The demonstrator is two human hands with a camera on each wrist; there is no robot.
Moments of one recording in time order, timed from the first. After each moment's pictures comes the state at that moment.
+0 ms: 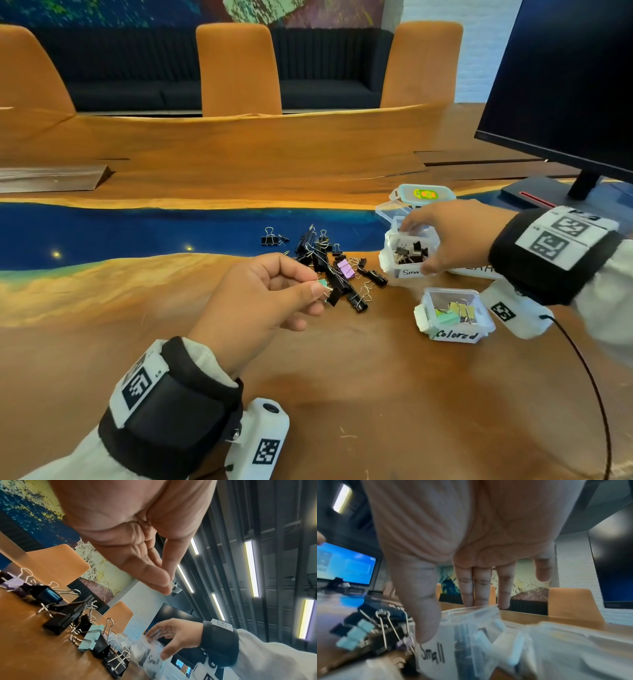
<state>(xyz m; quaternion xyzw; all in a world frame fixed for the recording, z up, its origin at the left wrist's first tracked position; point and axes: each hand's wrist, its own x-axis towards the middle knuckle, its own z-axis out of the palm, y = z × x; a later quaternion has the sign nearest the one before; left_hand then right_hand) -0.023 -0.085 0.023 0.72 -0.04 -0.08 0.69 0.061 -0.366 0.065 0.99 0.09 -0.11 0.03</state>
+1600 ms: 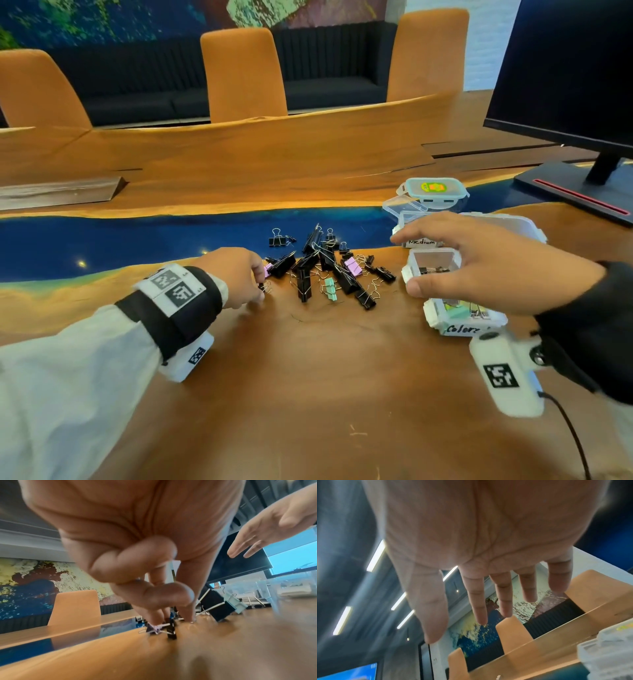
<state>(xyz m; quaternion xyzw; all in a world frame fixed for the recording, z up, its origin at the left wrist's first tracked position) 0.076 -0.037 0.007 0.99 -0.05 -0.15 0.02 -0.012 -0.356 0.068 0.96 0.16 -0.05 -0.24</state>
